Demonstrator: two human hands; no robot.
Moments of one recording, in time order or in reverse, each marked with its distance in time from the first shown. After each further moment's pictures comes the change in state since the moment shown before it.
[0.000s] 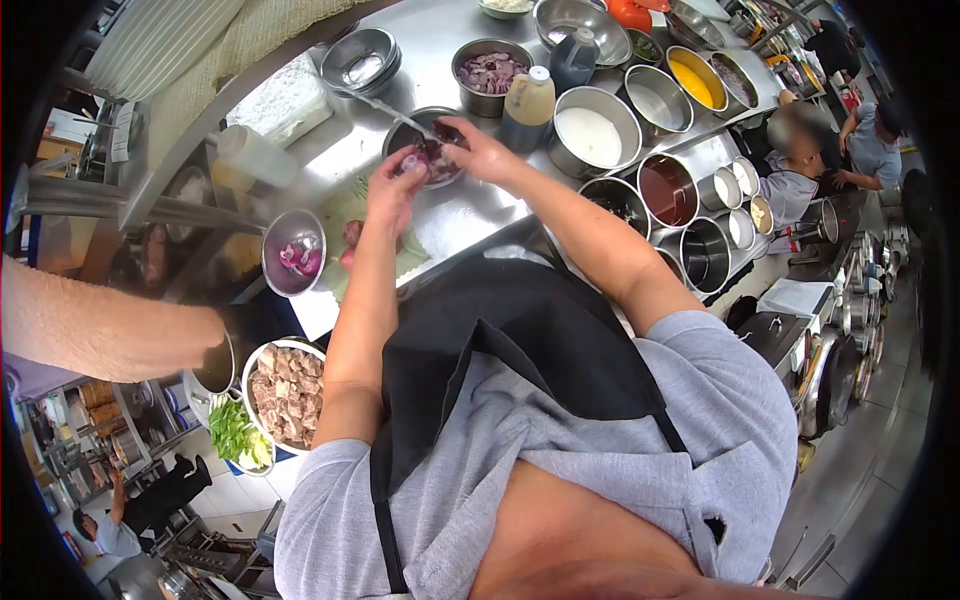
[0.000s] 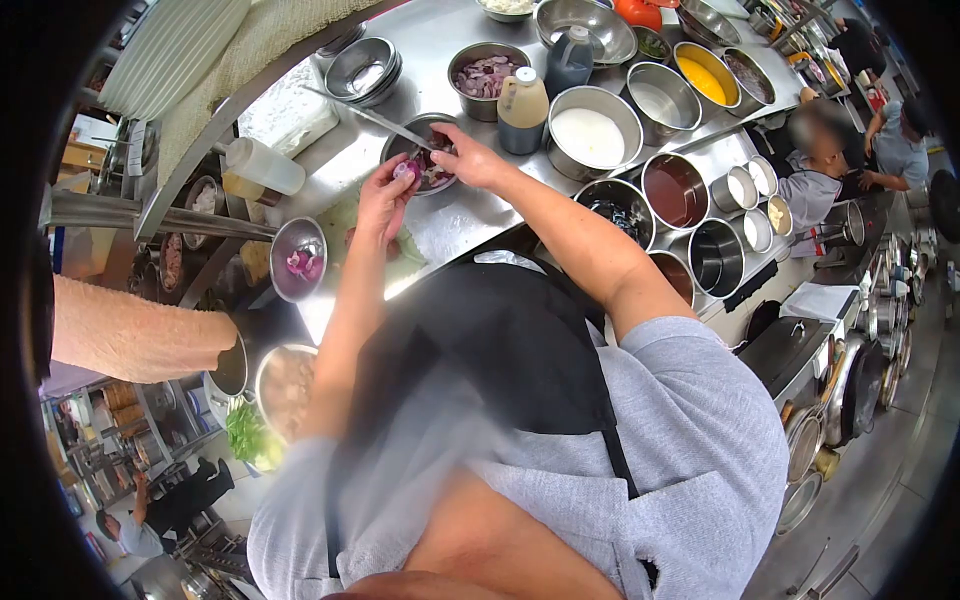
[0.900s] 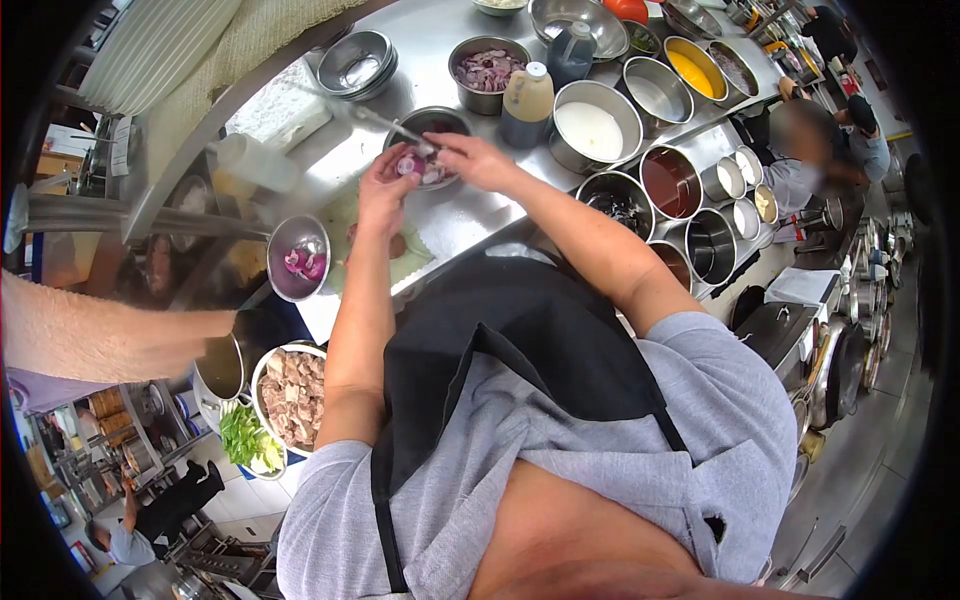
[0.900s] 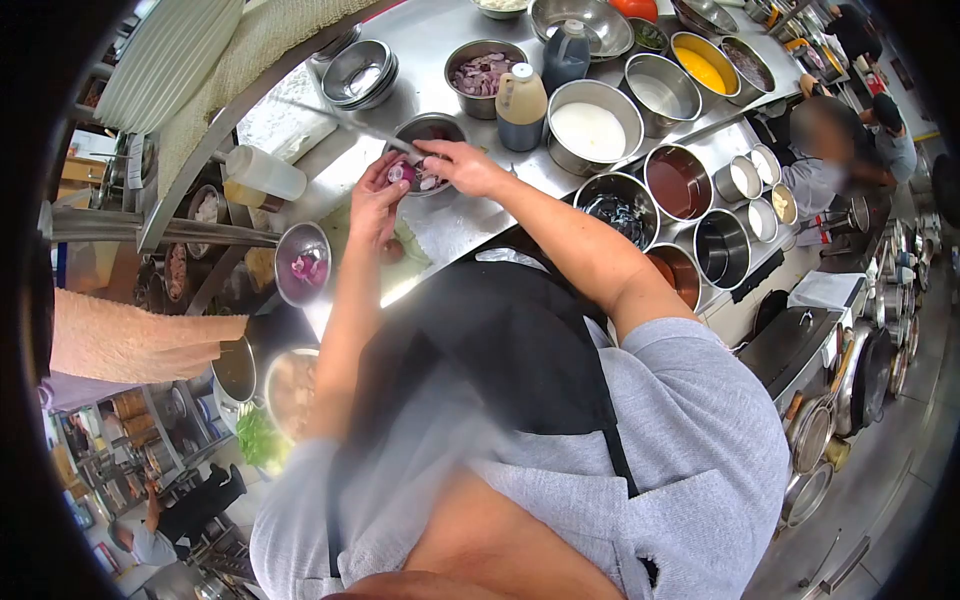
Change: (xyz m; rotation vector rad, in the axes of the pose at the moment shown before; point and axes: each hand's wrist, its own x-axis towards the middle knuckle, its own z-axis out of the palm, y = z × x) left_hand -0.008 0.014 -0.001 0.121 0.007 0.139; right_hand -0.002 0.004 0.009 -0.014 -0.061 -0.205
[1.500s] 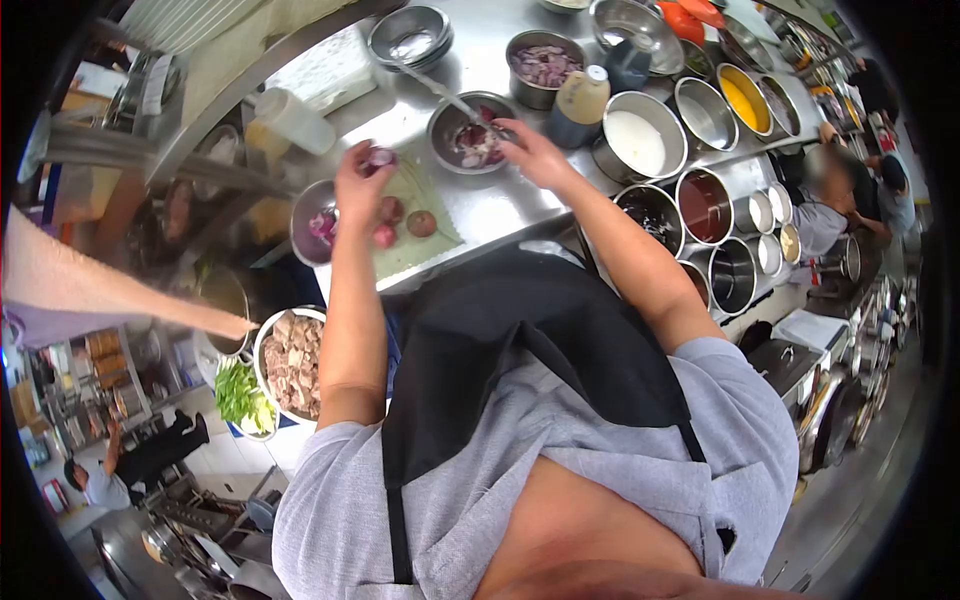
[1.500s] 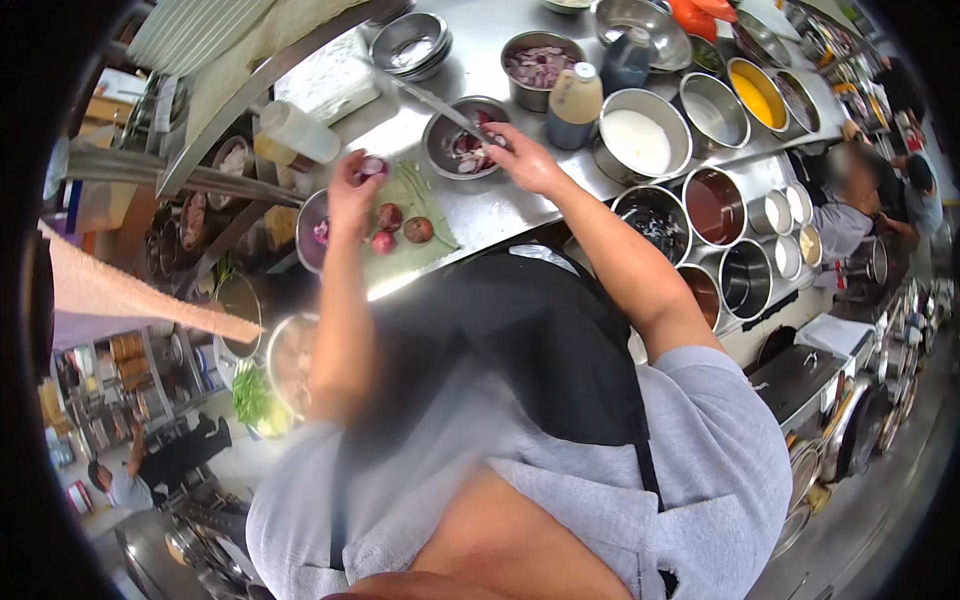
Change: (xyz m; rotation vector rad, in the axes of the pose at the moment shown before) left_hand -0.022 0.034 -0.089 0.555 0.276 0.177; right_hand -0.013 0.017 -0.009 -0.099 0.076 0.147
